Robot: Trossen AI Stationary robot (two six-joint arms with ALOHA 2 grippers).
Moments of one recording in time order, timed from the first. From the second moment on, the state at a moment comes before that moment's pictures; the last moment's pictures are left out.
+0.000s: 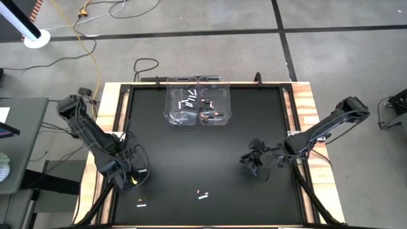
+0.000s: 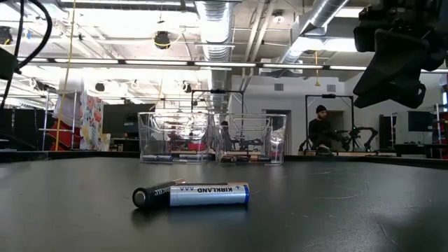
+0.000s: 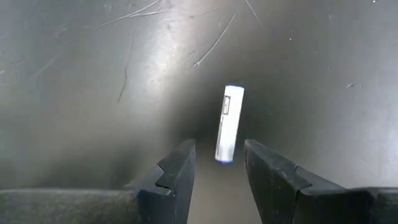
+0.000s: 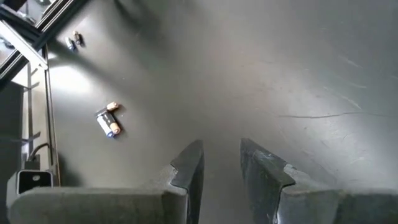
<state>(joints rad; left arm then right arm) -0.95 1.21 0.56 -0.82 -0.27 -1.28 0.49 1.13 0.55 -0.18 0.42 1.05</state>
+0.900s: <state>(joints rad) -0.89 1.21 0.45 -0.66 -0.22 -1.16 0.47 1.13 0.55 -0.18 0.42 1.04</state>
